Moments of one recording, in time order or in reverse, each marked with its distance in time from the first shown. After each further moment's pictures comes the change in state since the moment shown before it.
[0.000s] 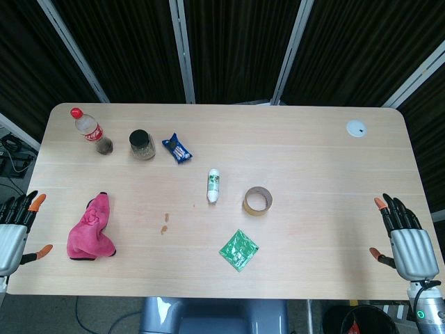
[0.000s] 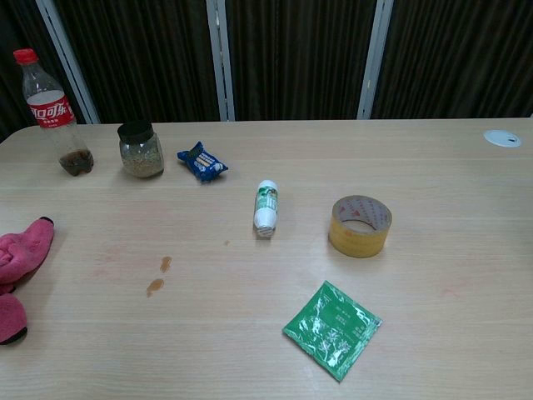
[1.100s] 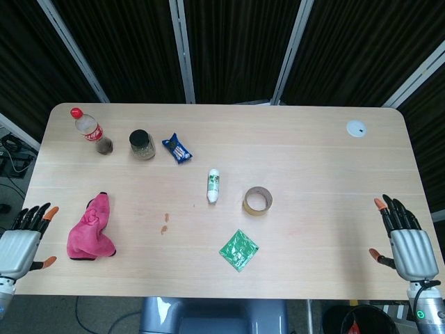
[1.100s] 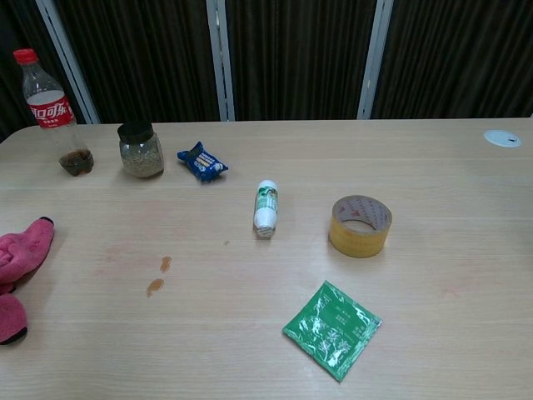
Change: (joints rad) left arm -0.038 0.034 0.043 -0.071 -0.089 -0.186 0.146; right arm 0.001 0.007 -0.003 -0.019 0.012 -0.016 0.001
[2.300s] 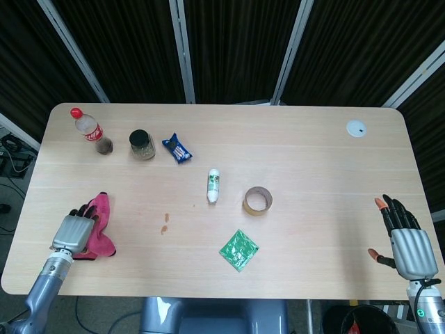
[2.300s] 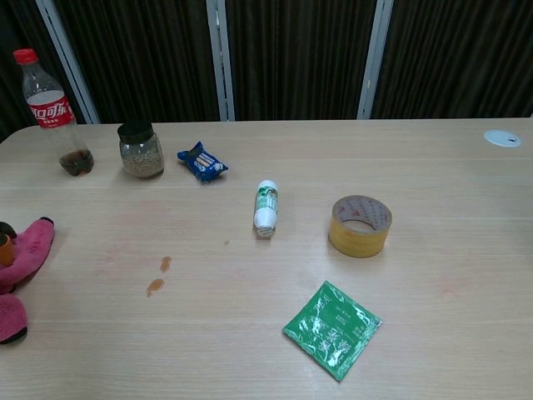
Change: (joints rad) left arm -0.242 -0.307 -0.045 0.167 -0.369 -0.268 0.416; right arm 0.004 0.009 0.005 -0.018 0.030 -0.025 0.034
